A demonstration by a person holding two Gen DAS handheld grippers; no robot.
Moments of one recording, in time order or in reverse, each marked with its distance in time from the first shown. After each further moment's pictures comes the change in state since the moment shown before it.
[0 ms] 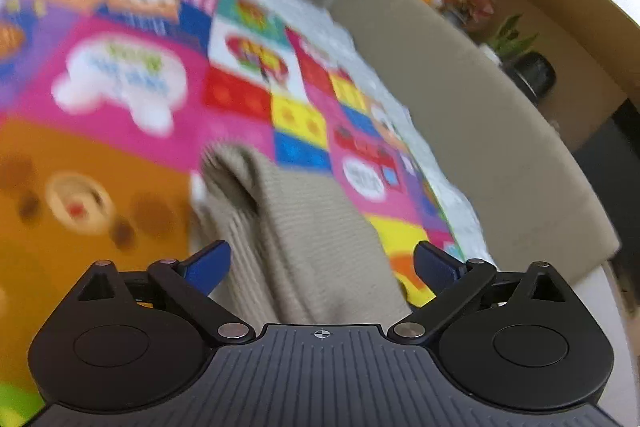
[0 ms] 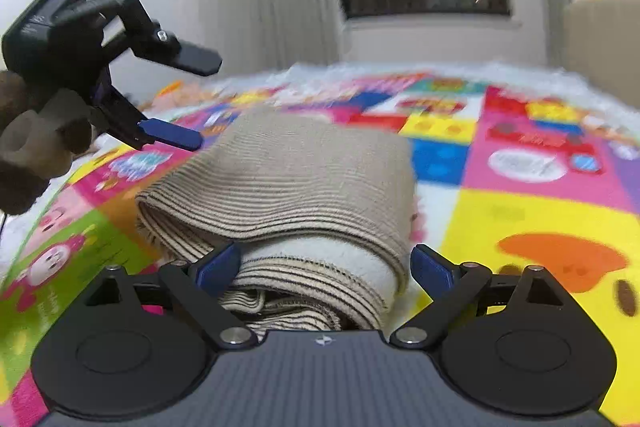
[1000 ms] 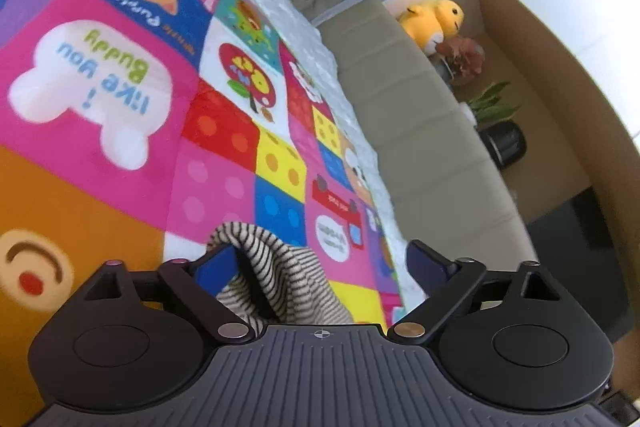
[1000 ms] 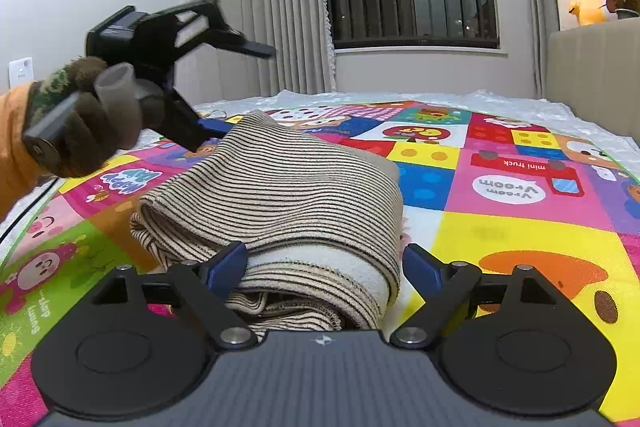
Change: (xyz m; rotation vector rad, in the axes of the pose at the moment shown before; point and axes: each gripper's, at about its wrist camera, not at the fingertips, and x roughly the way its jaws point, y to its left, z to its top) left arm 0.018 0.061 0.058 -0.206 -0.070 -0.197; right arm -0.022 0.012 -0.011 -0.032 -0.135 -0.096
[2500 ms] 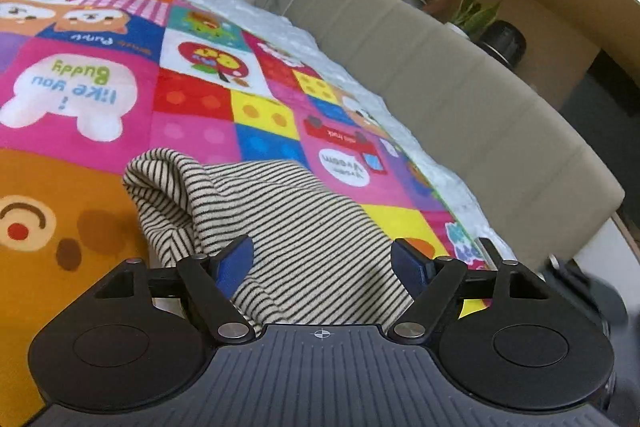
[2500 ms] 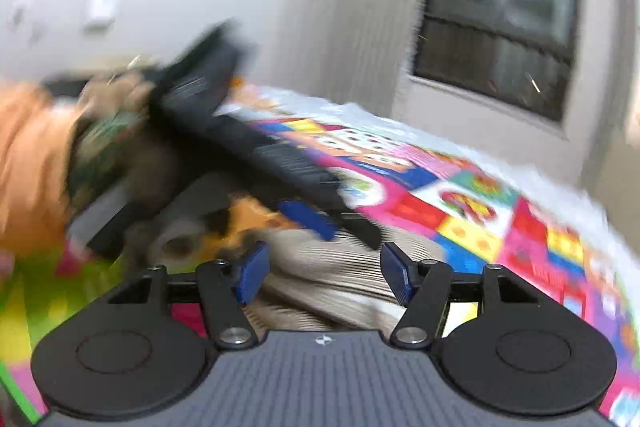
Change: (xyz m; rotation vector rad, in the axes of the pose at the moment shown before) left arm 0.021 -0.051 -0.096 0.394 0.021 0.142; right arm -0.026 0.056 0.047 -0.265 0.009 0.096
